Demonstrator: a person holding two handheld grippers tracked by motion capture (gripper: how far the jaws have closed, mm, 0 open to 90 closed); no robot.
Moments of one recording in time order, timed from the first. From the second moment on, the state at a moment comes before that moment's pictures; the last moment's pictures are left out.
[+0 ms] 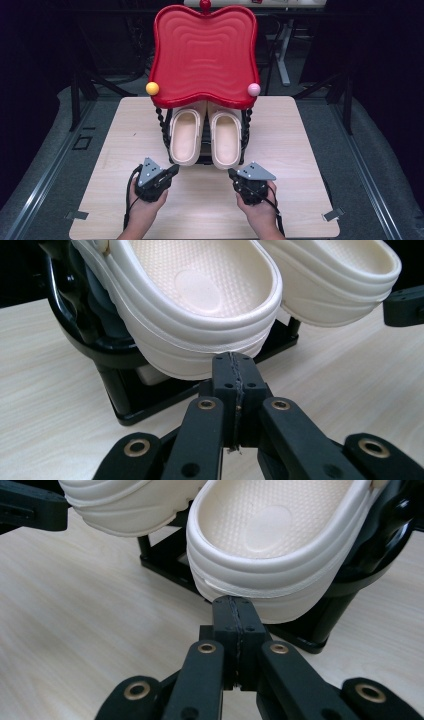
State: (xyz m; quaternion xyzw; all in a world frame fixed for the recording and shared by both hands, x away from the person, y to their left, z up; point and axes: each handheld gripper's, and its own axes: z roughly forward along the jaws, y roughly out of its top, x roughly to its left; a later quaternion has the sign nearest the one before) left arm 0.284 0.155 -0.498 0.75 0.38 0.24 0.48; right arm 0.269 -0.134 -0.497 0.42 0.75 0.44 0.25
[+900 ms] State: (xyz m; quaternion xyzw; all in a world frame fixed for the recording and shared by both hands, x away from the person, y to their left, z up) left arm 0.327 0.148 -0.486 0.73 0.41 0.26 0.48; right arm 0.319 -0.123 -0.489 0.43 0.75 0.42 0.27
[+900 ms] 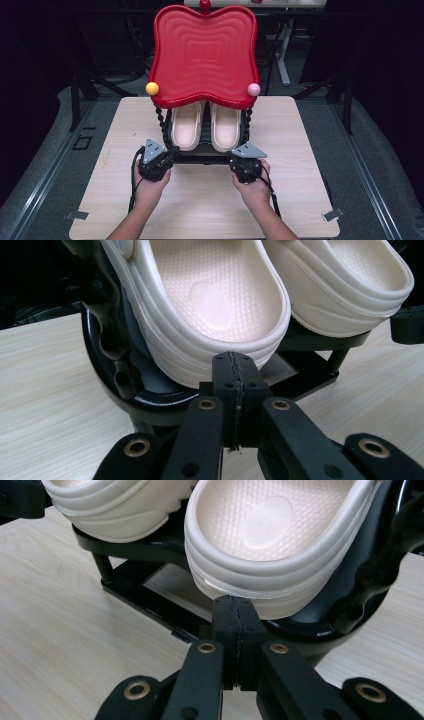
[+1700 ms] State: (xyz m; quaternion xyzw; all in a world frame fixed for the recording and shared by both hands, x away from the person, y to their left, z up) left arm 0.342 0.132 -0.489 0.73 0.41 0.26 0.48; right arm 0.338 -0.112 -0.489 0.44 0.74 0.43 0.25
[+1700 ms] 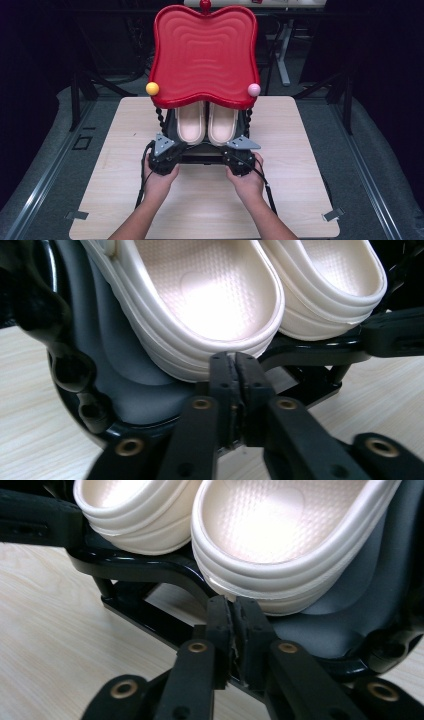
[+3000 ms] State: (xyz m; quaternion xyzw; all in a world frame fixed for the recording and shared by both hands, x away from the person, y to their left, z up) left arm 0.374 0.132 -0.482 0.69 0.44 0.27 0.50; right arm 0.365 -0.125 -0.476 0.49 0.67 0.48 0.27
